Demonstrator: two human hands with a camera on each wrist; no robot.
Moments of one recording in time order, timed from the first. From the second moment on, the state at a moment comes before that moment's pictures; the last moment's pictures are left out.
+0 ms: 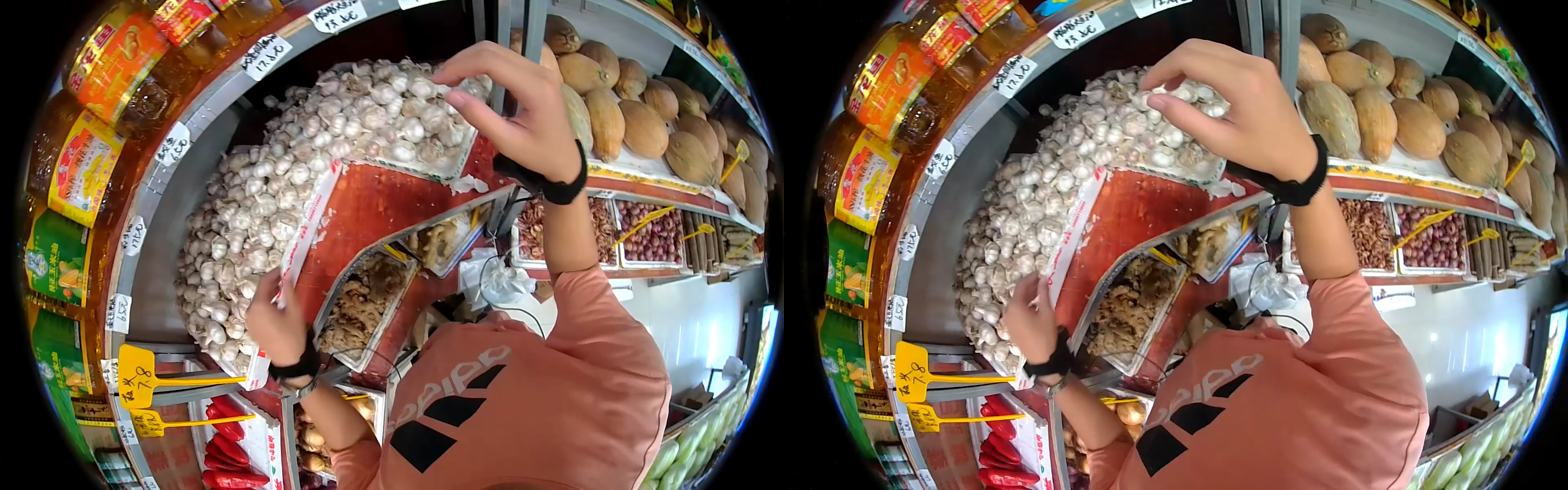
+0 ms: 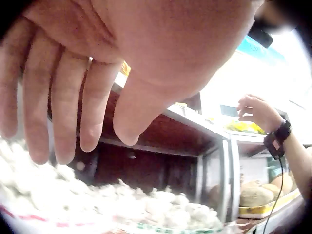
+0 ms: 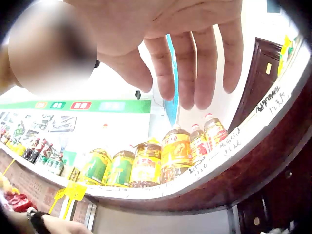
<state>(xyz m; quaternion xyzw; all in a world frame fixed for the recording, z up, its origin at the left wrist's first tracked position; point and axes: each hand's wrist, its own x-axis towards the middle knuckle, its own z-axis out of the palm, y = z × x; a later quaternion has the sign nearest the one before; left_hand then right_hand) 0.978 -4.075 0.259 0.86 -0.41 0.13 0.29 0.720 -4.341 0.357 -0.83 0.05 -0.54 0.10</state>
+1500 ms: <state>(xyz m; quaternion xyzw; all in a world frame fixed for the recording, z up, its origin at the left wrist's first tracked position) 0.918 -4.467 0.233 0.62 -0.73 -0.02 0.29 0.412 -4.117 -0.122 -0.56 0.74 0.01 0.38</state>
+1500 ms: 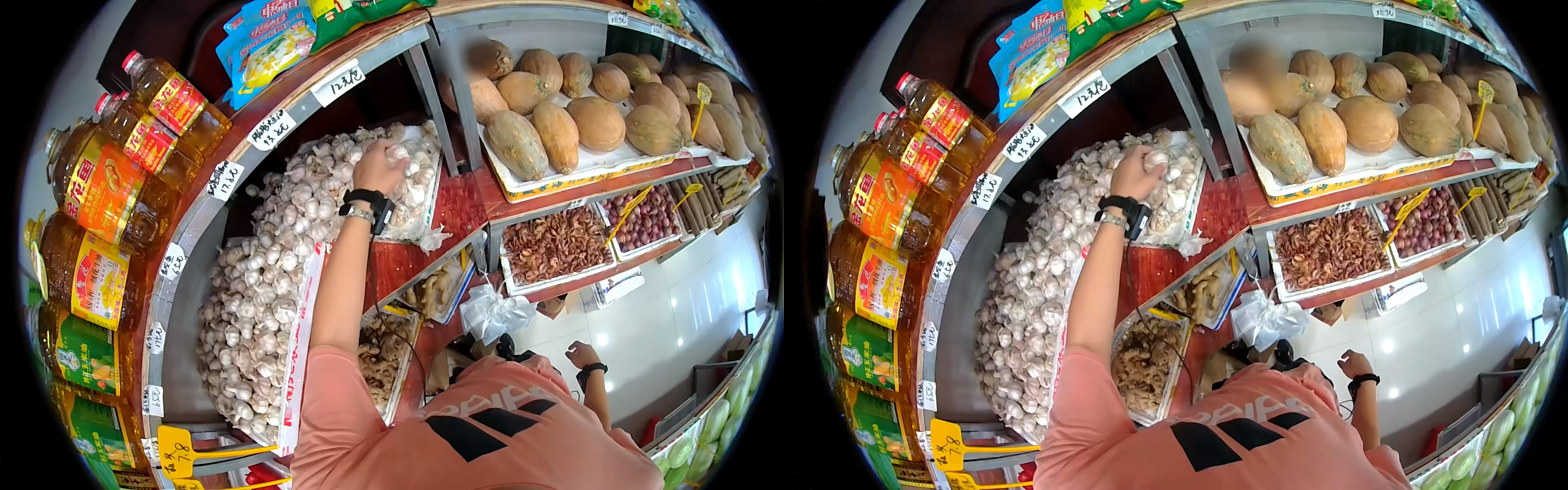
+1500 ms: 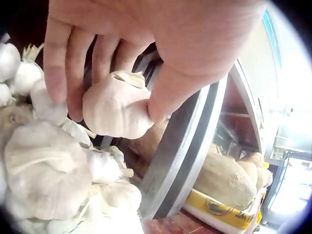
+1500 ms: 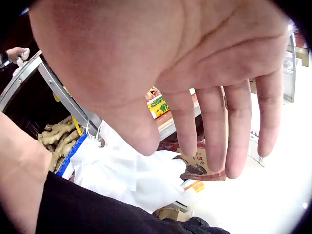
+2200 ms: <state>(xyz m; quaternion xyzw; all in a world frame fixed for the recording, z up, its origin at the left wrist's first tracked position) 0.901 -4.488 0.219 0.69 -0.70 0.12 0.12 0.382 -4.030 -0.199 -0.46 0.78 0.01 0.42</state>
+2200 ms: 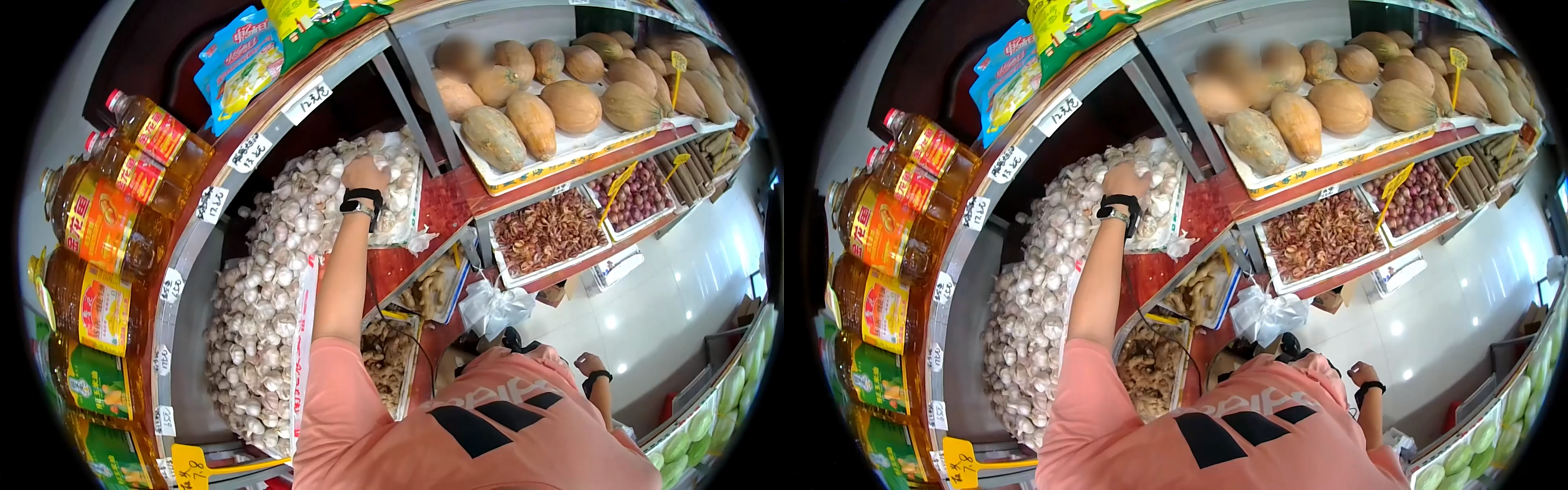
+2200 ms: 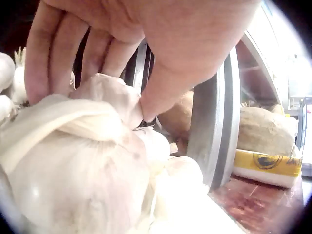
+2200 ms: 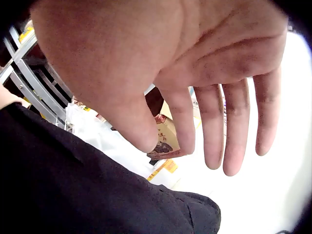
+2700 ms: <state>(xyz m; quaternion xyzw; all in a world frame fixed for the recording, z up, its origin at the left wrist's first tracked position) 0.918 -4.538 0.239 0.63 -0.73 0.00 0.27 0.365 -3.966 -0.281 -0.10 0.78 -0.16 0.60</state>
